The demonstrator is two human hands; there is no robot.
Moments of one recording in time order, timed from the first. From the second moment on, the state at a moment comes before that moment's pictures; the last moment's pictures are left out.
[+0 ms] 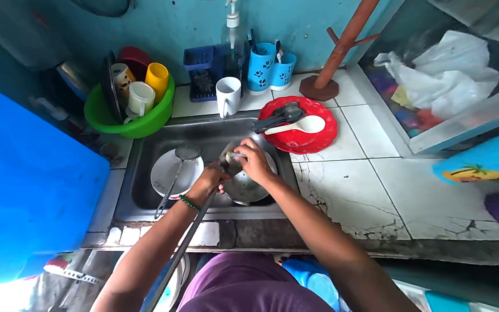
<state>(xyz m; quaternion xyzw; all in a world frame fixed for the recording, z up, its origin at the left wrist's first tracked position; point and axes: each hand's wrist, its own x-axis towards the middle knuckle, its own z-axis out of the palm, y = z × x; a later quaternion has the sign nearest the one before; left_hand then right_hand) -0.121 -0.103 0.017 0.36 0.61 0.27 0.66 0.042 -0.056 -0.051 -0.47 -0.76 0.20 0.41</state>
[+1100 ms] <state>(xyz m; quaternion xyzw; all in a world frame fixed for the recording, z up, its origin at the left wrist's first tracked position) -0.148 -0.102 0.031 0.55 0.63 0.24 0.50 0.060 -0.057 -0.083 -0.57 -0.77 0.28 -0.05</state>
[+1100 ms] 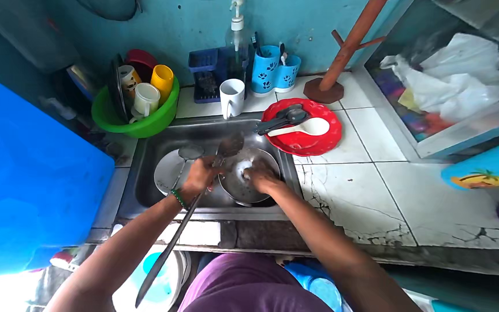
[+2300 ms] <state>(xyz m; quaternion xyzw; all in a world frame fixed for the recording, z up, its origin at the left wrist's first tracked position) -0.132 -0.088 0.019 0.68 0.63 0.17 0.34 0.042 -0.065 -0.050 -0.46 -0.68 0.27 0.51</state>
